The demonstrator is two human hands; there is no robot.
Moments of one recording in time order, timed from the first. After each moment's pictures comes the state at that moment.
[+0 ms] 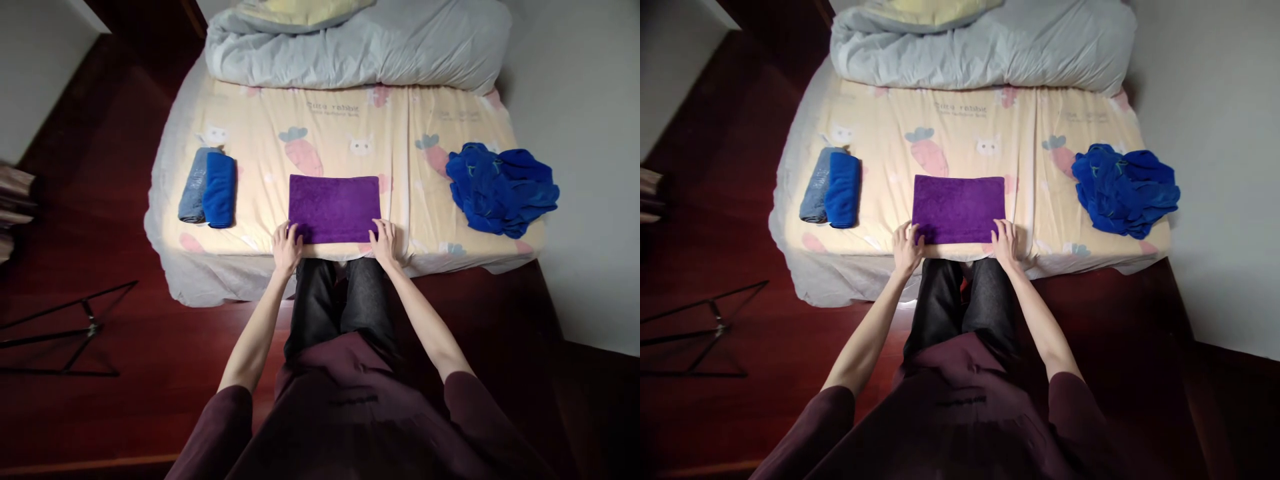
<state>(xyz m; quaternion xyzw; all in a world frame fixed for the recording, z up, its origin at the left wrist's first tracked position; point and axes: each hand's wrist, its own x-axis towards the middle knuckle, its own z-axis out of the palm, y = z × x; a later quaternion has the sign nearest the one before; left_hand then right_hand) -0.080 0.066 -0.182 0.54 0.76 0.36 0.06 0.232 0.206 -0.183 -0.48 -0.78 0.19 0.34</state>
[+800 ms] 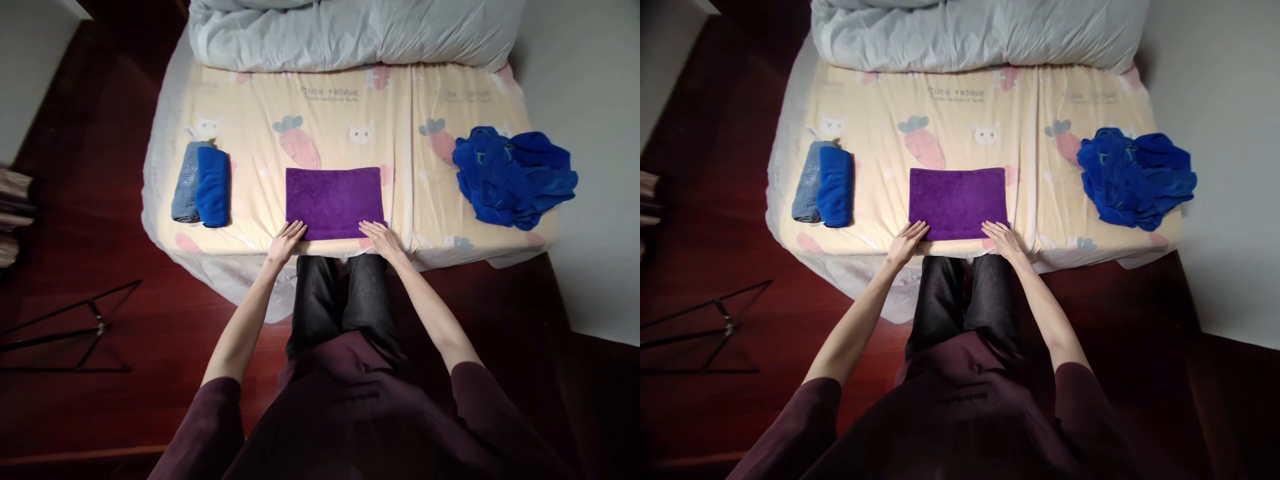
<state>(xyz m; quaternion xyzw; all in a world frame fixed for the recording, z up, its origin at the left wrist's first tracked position) -0.129 0.081 -0.202 0.74 0.64 0.14 0.13 0.247 0.233 -0.203 -0.28 -0.93 0.20 0.12</state>
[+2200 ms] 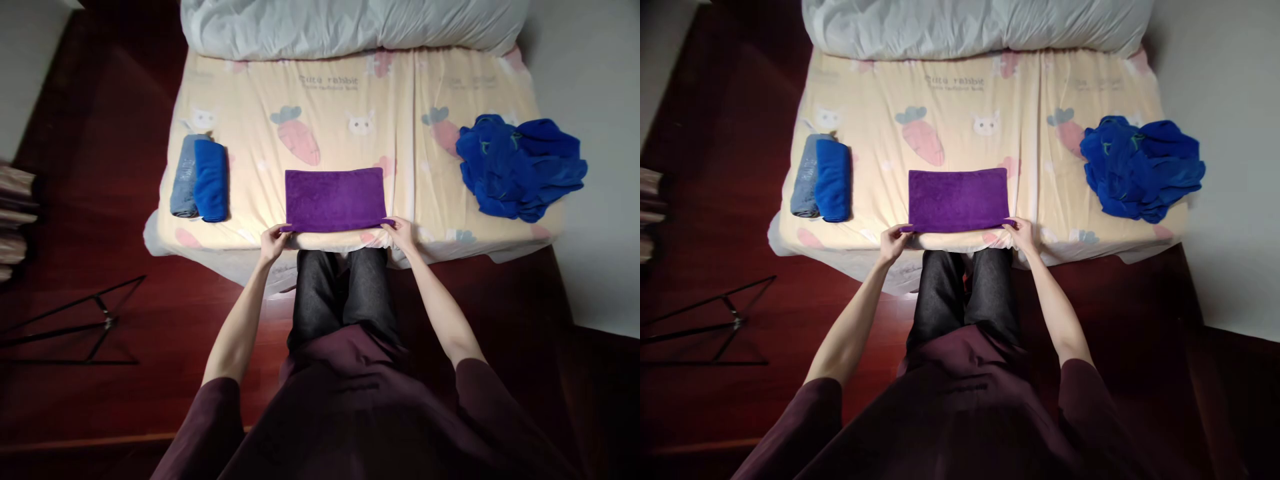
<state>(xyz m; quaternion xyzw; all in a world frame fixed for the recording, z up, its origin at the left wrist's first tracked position) -0.132 0.061 -0.208 0.41 0.69 0.50 0.32 0.276 0.234 -0.207 -0.50 -0.62 0.48 0.37</state>
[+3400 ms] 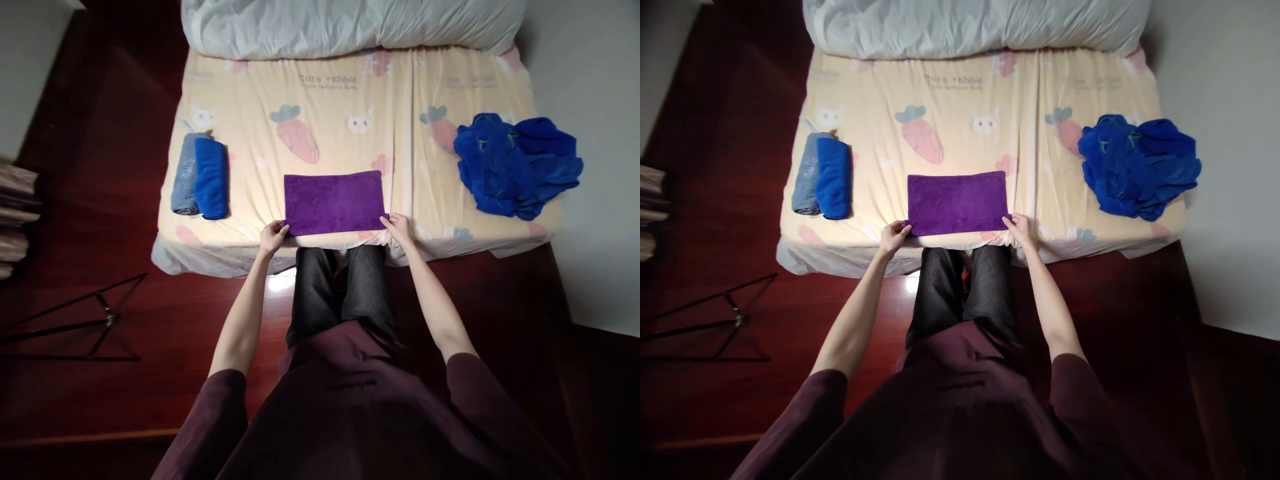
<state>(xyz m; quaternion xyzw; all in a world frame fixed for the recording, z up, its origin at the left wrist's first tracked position) -0.144 0.072 -0.218 0.36 0.75 0.45 0.33 0.277 0.246 -0.210 -0.53 -0.64 0.44 0.34</state>
